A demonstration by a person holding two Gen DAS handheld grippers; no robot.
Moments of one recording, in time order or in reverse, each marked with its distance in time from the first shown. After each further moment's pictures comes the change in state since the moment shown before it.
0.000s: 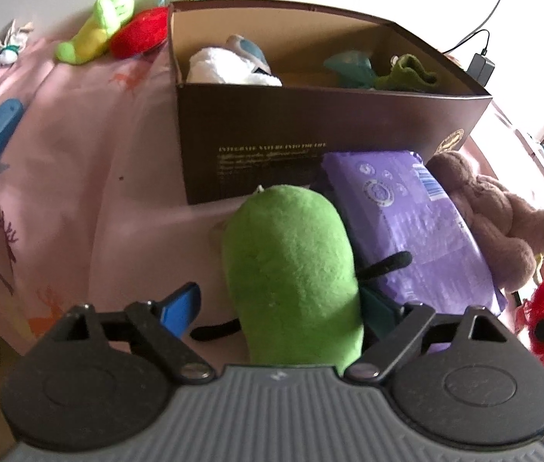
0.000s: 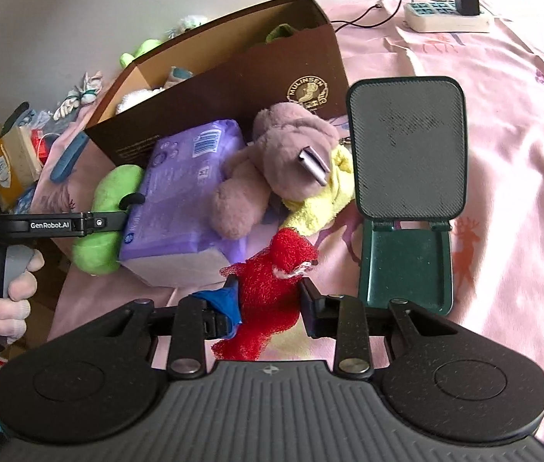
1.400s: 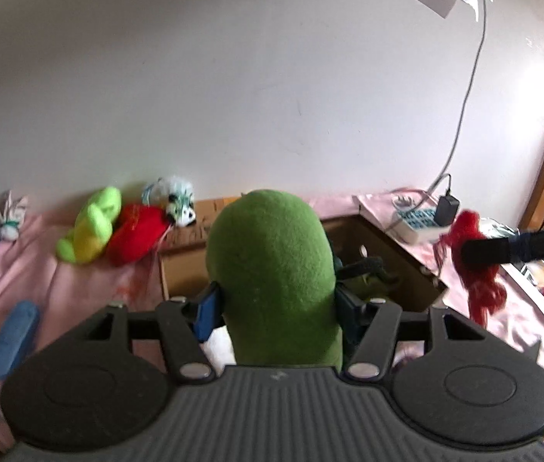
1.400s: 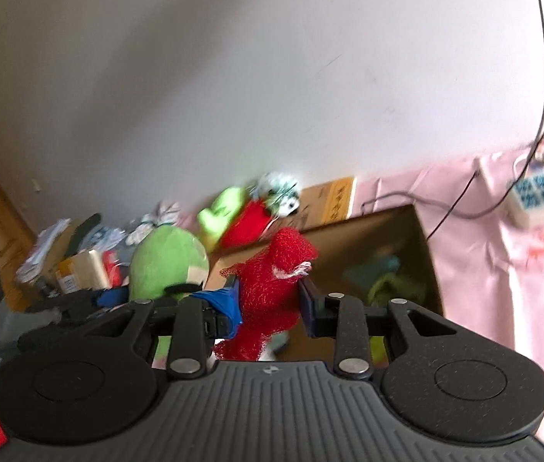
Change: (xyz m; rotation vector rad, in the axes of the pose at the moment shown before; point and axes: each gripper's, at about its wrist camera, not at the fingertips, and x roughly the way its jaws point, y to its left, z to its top) left arm -0.086 -0.015 0.125 0.122 -0.416 -0.002; right arm -0.010 0.034 0.198 -0.064 -0.308 0.233
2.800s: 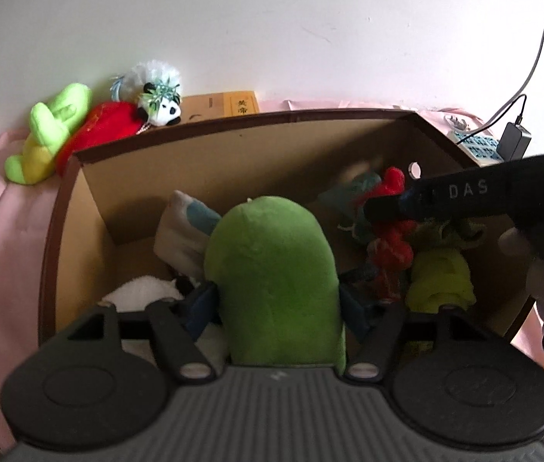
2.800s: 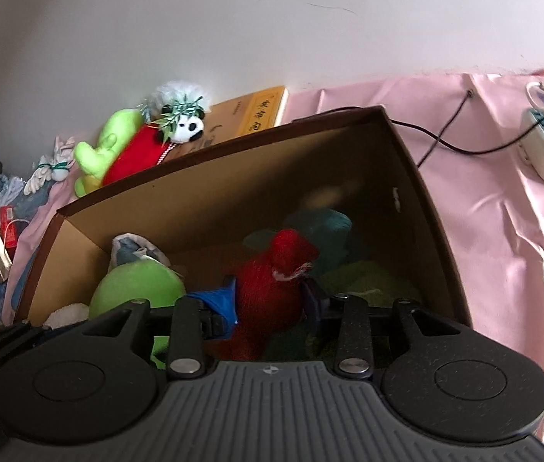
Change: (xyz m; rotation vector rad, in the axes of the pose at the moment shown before) left arm 0.158 -0.001 -0.034 -0.073 0.276 0.057; right arm 0.159 -0.072 -0.012 0.030 0.251 -0.176
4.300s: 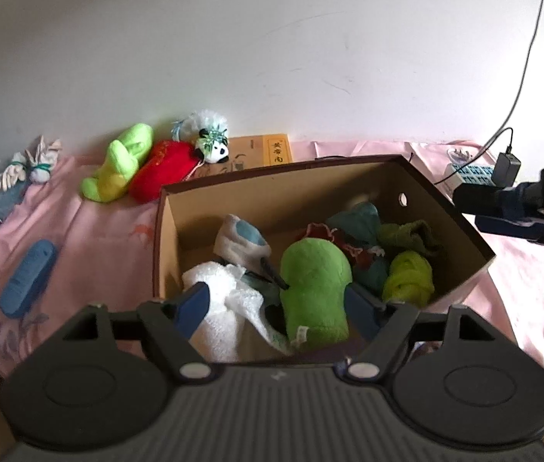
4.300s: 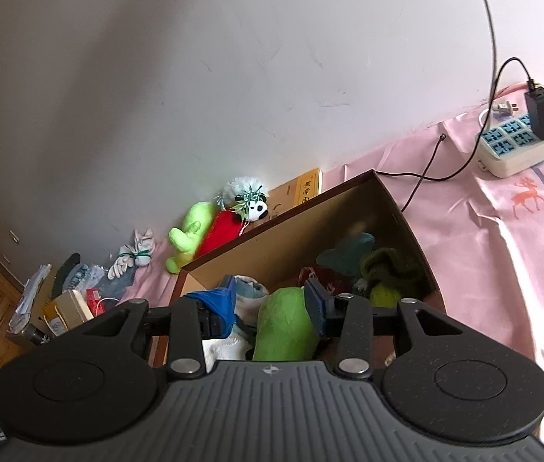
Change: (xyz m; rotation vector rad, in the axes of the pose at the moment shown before) left arm -0.117 -0.029 -0.017 -0.010 -0.089 0.142; right arm -0.150 0.024 -0.062 0.164 -0.293 0.160
